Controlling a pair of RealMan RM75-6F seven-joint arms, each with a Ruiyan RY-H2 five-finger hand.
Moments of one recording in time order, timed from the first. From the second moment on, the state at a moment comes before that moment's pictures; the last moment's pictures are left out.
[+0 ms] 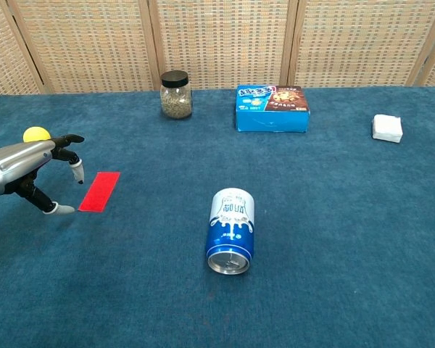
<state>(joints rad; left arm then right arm) -0.52 -1.68 -0.15 -1.16 1.26 1.03 0.12 0.04 -0.92 0.03 -1.71 -1.50 1.45 0.06</state>
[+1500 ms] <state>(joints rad) -0.59 -1.68 -0.21 -1.17 1.25 1.03 0.11 0.04 -0.91 0.03 -1.70 -1.49 1.43 0.09</state>
